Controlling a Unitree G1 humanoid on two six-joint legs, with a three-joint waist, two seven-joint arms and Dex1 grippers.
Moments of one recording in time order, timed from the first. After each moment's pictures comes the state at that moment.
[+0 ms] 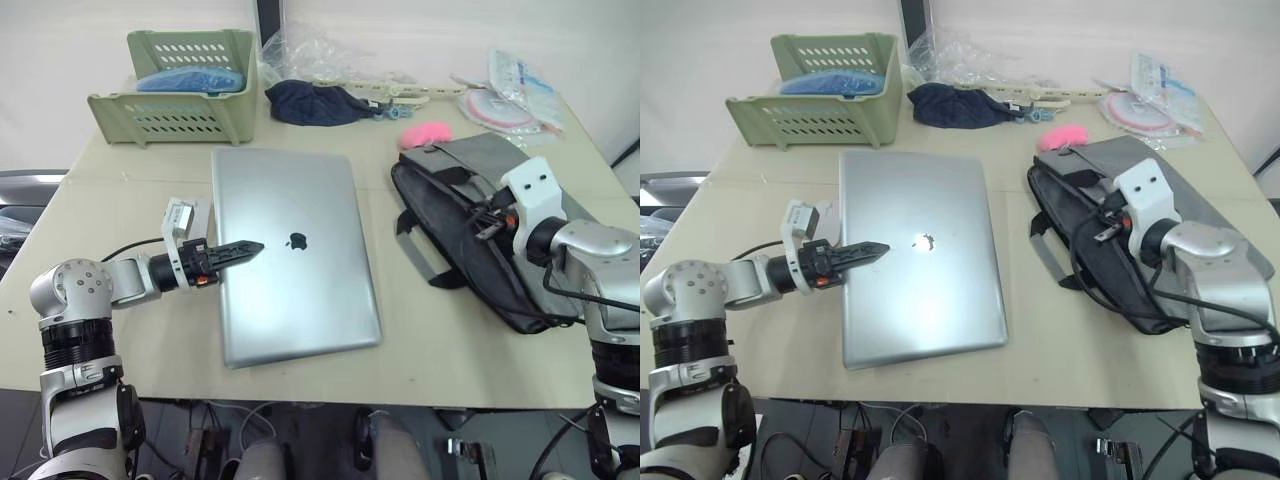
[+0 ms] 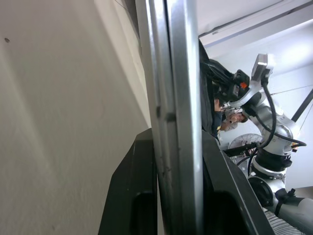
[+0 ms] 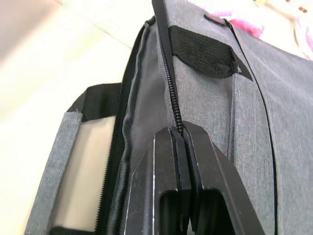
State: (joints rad) left arm -0.62 0.56 0.38 0.21 -0.87 1.45 -0.73; right arm -0.58 -0.76 -0.11 -0.23 0.20 0.94 0.61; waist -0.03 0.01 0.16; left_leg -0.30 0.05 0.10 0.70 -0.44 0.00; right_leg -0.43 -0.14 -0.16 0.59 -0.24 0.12
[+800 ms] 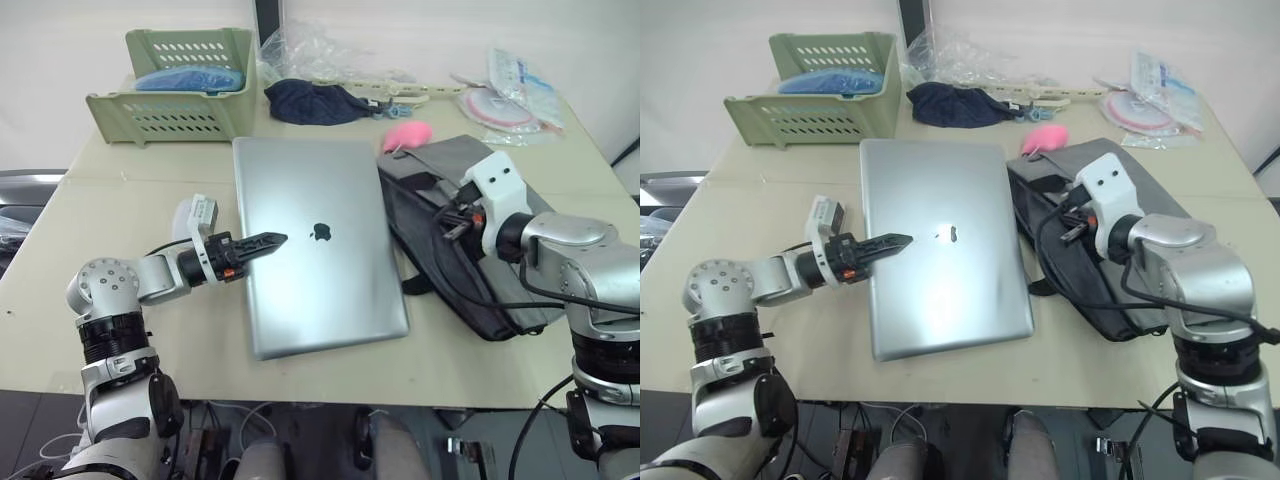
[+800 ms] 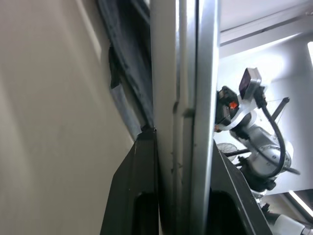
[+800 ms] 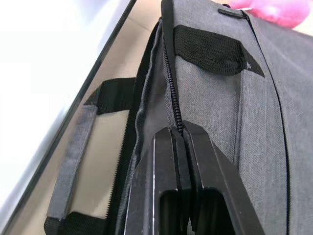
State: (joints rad) left arm -0.70 0.33 0.55 0.22 -0.93 1.56 -0.49; right arm -0.64 -0.68 -0.05 -0.37 0.26 1.18 0.57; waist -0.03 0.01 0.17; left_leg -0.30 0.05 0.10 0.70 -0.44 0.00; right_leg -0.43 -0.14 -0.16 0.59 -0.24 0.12
